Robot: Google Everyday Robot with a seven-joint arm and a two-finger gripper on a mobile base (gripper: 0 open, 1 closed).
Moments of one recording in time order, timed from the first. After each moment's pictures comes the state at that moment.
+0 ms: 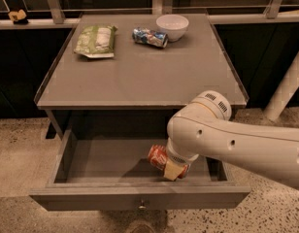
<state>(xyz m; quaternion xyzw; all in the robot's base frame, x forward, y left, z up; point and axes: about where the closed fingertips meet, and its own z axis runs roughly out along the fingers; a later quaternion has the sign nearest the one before) 0.470 -0.095 0.671 -0.54 0.83 -0.05 0.14</state>
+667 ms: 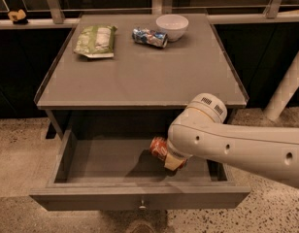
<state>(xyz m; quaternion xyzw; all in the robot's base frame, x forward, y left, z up) 0.507 -0.103 0.662 -0.53 0.83 -0.09 0.18</state>
